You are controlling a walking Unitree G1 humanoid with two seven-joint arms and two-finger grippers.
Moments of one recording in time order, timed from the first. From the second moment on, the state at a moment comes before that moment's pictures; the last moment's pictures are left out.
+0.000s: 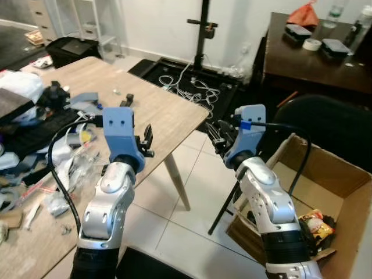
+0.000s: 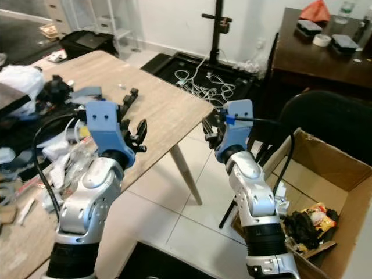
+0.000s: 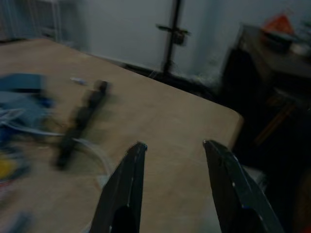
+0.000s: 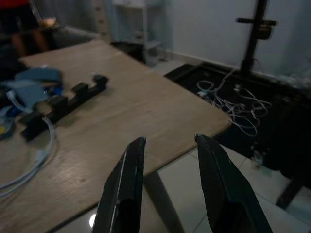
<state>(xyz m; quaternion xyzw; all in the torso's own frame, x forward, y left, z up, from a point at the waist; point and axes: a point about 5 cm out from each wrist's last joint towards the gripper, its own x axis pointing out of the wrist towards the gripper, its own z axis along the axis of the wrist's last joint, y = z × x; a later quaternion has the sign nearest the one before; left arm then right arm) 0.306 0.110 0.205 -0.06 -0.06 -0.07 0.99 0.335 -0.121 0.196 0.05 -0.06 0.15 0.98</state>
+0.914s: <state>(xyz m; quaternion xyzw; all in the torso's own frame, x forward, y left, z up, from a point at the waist) 0.302 0.114 0.202 -0.05 -0.03 -0.07 1.00 0.329 -0.111 0.187 0.04 -0.04 0.19 0.98</state>
